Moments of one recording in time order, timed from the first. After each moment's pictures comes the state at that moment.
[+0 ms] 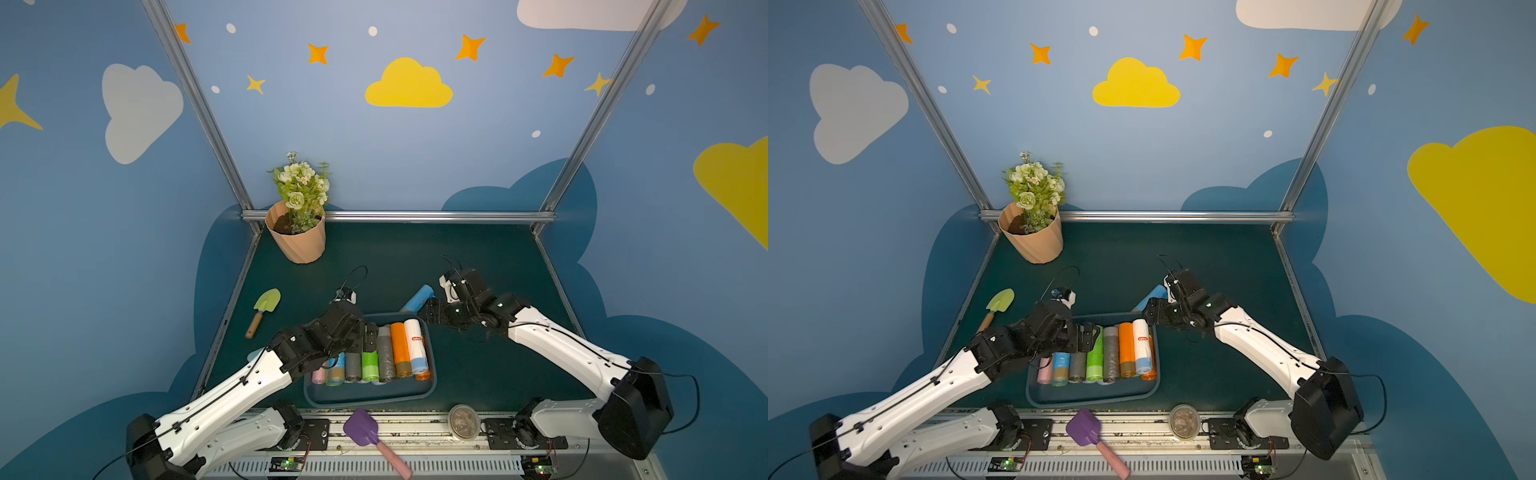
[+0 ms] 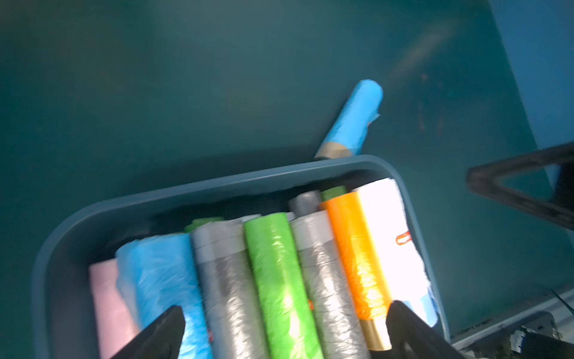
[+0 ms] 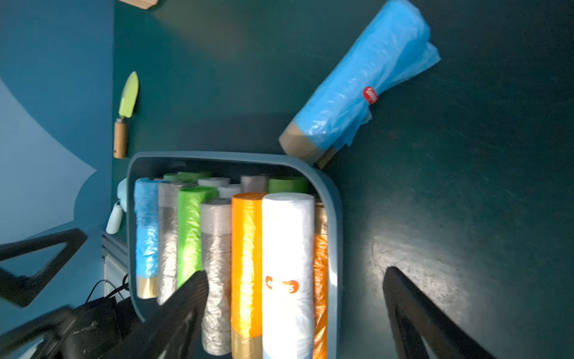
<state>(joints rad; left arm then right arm) -0.83 0.98 0.87 -0.75 -0.19 -0.68 0.67 1.35 0.99 -0.58 -0.21 0.70</state>
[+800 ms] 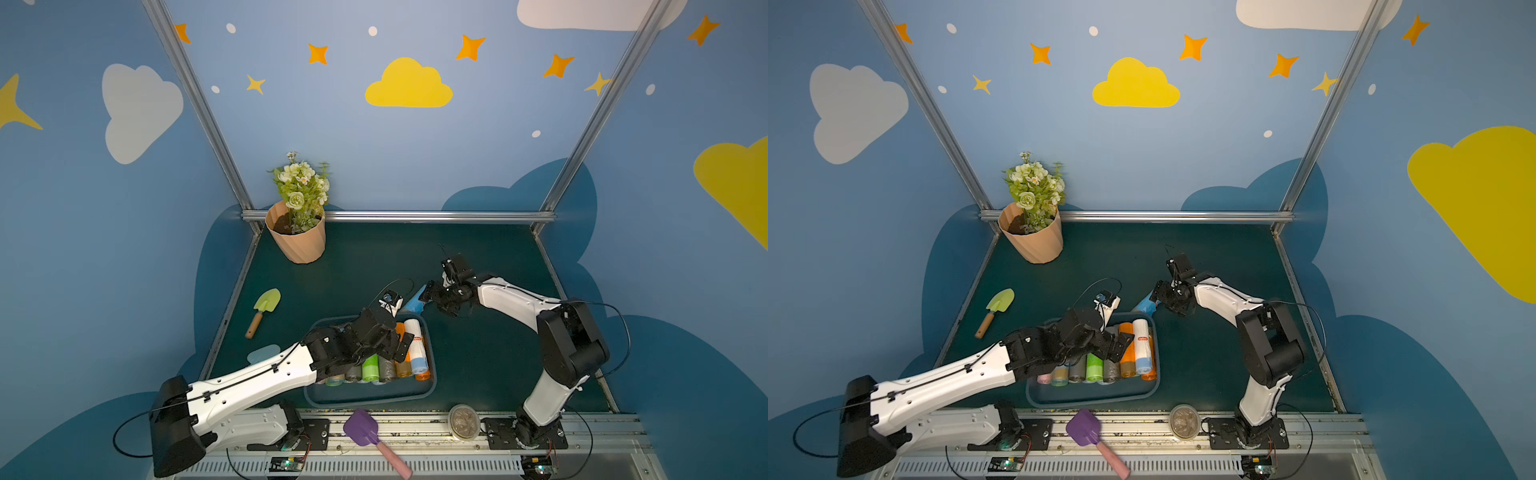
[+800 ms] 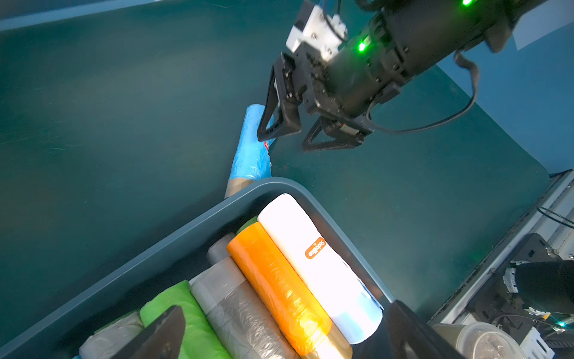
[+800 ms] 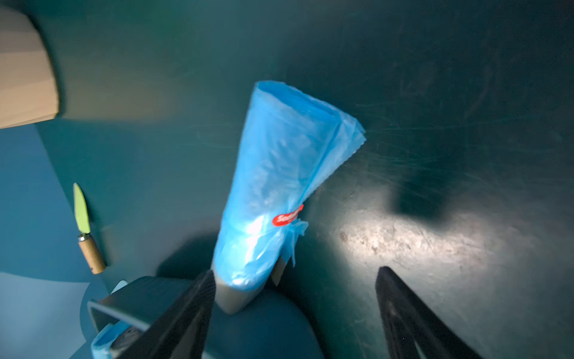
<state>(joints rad) -1.03 1.13 0.90 -0.51 -0.25 -0.44 0.52 1.78 1.15 -0.47 -0.26 0.89</state>
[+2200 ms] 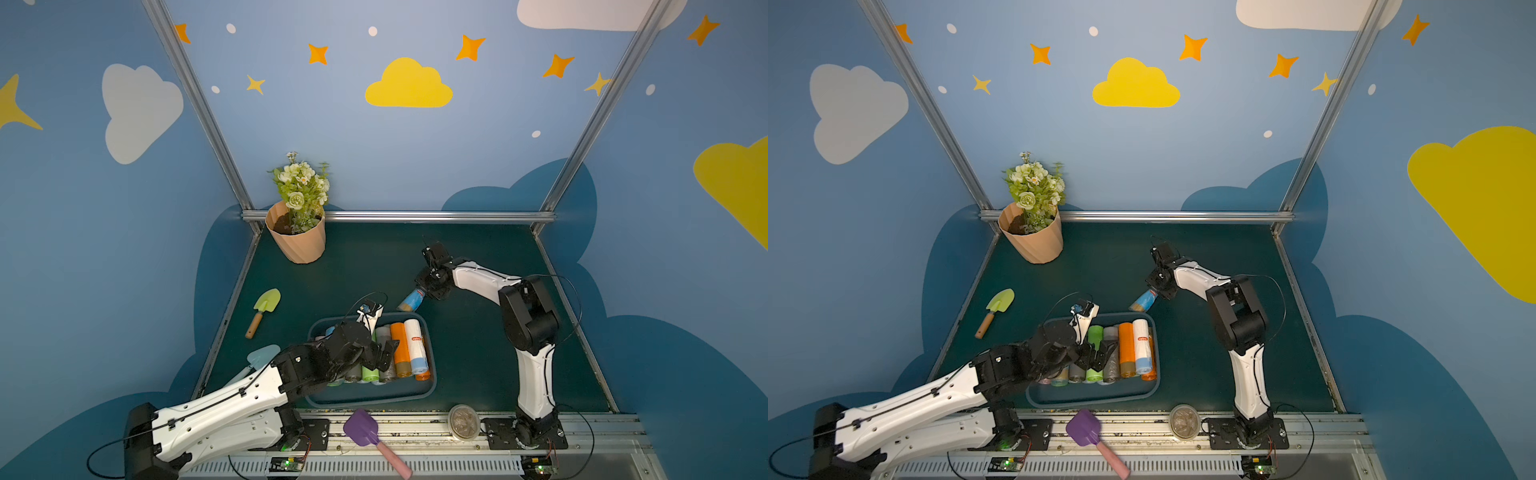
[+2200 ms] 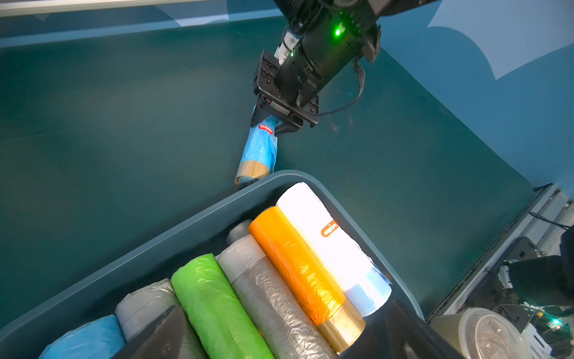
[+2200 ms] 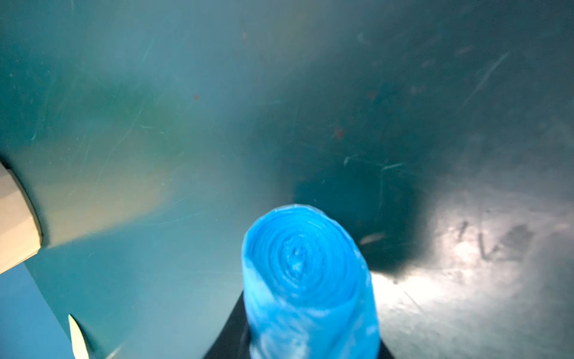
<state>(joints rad) -1.04 0.90 0.73 -0.48 -0.29 -0.44 0.53 2.07 1.47 -0.49 -0.07 1.08</state>
